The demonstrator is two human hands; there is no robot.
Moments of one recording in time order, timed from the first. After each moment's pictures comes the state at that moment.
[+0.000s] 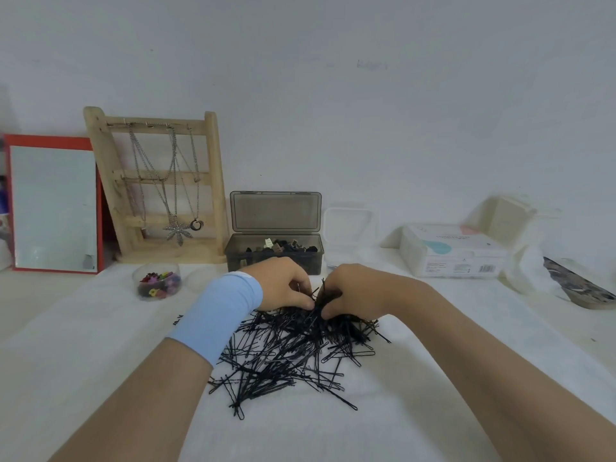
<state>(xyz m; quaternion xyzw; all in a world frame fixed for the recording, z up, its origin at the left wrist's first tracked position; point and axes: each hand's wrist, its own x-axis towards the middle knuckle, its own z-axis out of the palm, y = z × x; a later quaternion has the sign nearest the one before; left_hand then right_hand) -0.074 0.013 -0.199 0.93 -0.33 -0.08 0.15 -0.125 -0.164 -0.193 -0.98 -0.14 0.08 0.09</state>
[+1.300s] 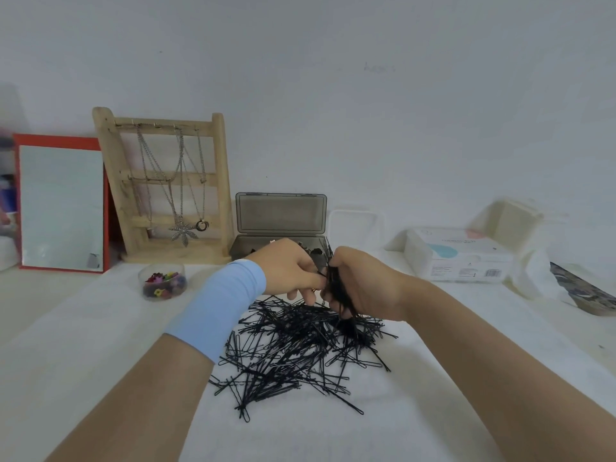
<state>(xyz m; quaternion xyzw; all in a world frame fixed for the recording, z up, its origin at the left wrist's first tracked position) -0.093 0.011 -0.168 0.91 -0.28 -0.13 0.28 -0.125 -0.159 -0.194 -0.76 -0.04 0.21 0.62</state>
